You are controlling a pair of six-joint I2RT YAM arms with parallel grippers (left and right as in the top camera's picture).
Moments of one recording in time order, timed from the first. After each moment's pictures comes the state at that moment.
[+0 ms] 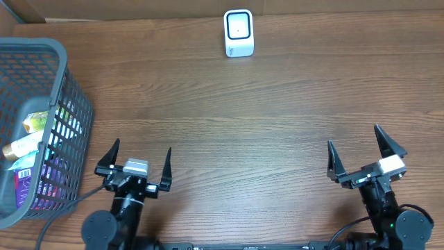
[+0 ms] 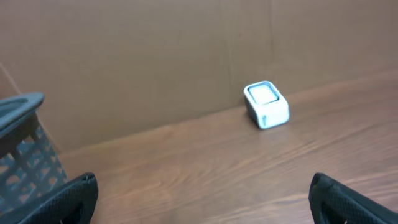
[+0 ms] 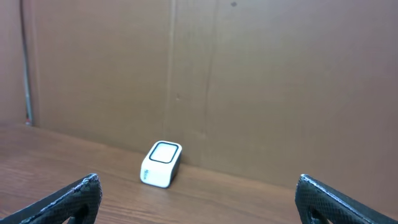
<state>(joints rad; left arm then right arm) 0.02 0.15 0.47 -0.41 0.15 0.19 -0.06 0.11 0.21 0.11 -0.37 -0.02</state>
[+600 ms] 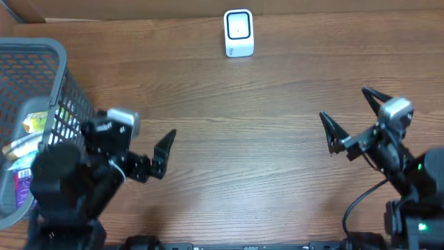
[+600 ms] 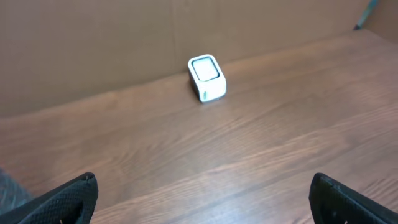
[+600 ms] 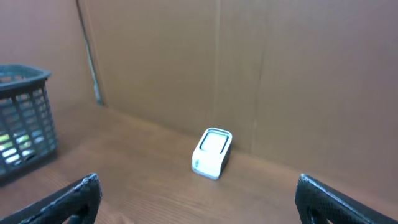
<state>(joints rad) 0.02 0.79 1.28 -0.94 0.34 0.15 -0.06 0.67 0.74 -0.13 -0.60 -0.01</state>
